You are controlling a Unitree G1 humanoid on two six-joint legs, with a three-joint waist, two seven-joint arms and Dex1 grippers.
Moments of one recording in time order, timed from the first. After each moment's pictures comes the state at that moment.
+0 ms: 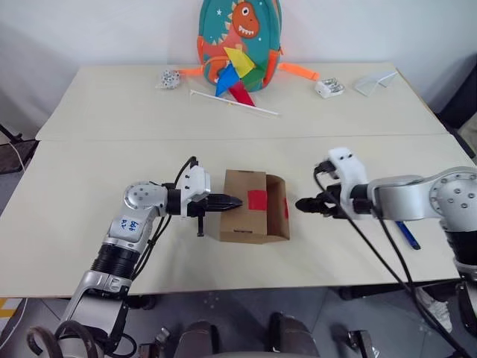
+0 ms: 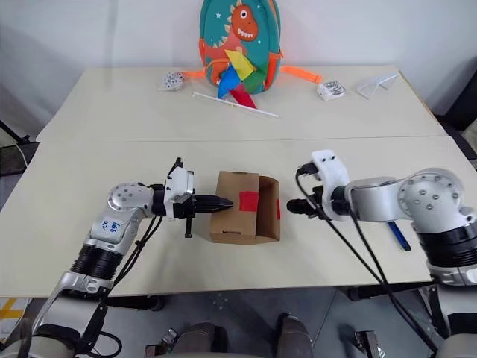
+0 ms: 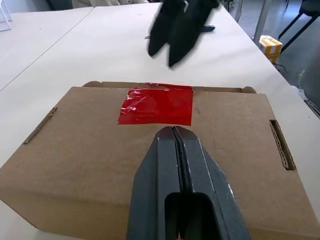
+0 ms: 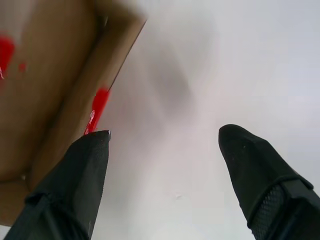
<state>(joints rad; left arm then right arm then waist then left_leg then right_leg) -0.61 0.48 -0.16 0.26 -0.28 0.03 -1.17 -0.77 -0.92 0.09 -0.06 1.55 1.34 -0.28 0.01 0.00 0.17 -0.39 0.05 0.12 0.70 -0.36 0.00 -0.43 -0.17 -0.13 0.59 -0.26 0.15</state>
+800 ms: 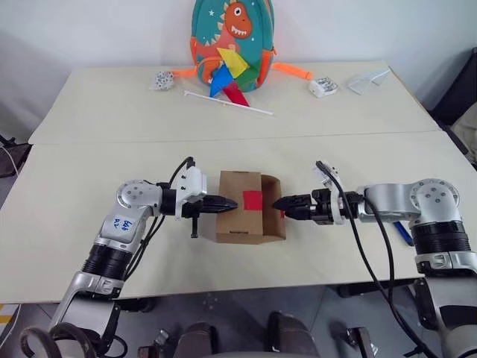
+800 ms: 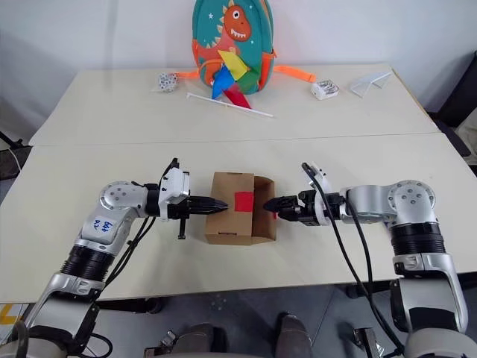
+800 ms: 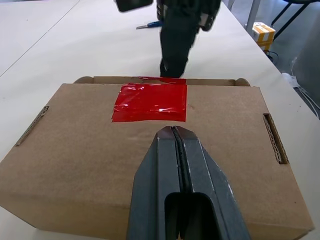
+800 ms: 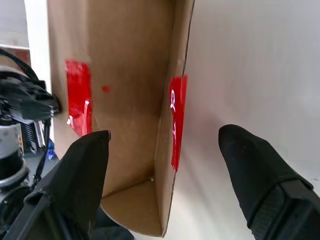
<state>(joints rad) -0.60 0.53 -0.16 0.20 -0.28 0.08 -1.18 -0.77 -0.65 0.01 0.40 1.74 1.46 -0.21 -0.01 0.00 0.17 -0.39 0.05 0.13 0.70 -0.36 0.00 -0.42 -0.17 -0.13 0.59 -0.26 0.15</state>
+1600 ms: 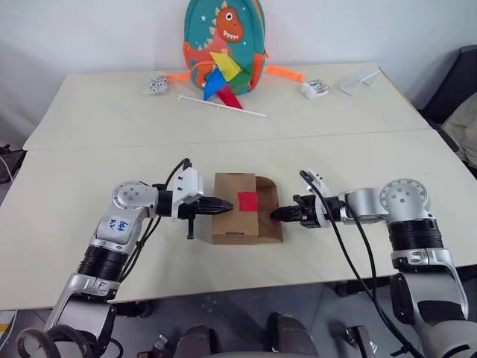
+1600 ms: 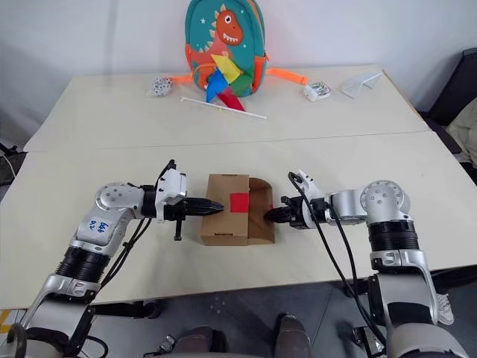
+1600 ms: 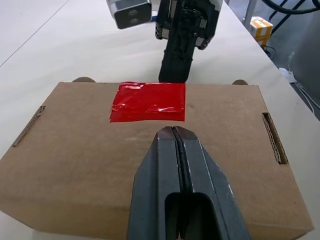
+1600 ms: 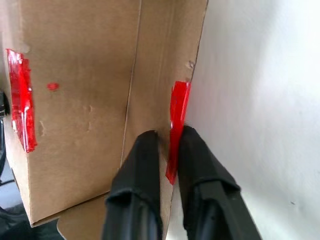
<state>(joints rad) -0.59 0.55 -0.16 0.20 -0.28 0.10 -1.18 -0.82 -0.51 -0.05 0.40 1.19 1.51 0.12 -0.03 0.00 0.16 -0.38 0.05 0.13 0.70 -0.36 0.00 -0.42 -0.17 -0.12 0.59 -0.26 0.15</state>
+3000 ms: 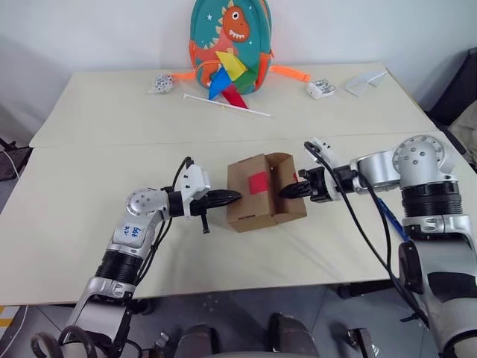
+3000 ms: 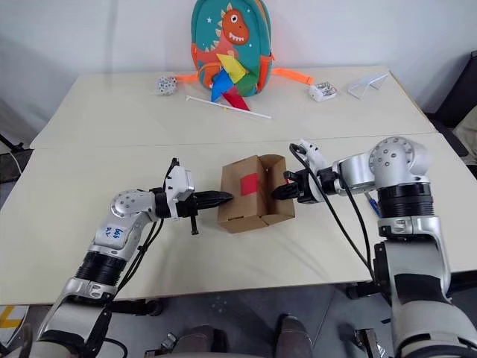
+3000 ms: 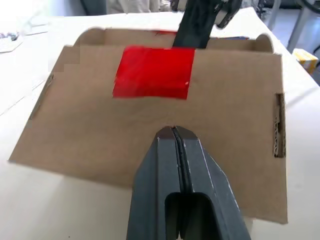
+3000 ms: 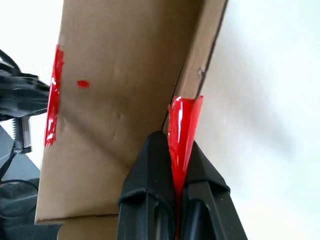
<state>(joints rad) -0.57 0.43 -0.13 0.29 -0.27 0.01 -1.01 -1.07 -0.63 0.02 0.43 1.12 1.61 0.22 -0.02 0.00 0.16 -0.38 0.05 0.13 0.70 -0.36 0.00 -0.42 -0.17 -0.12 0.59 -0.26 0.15</state>
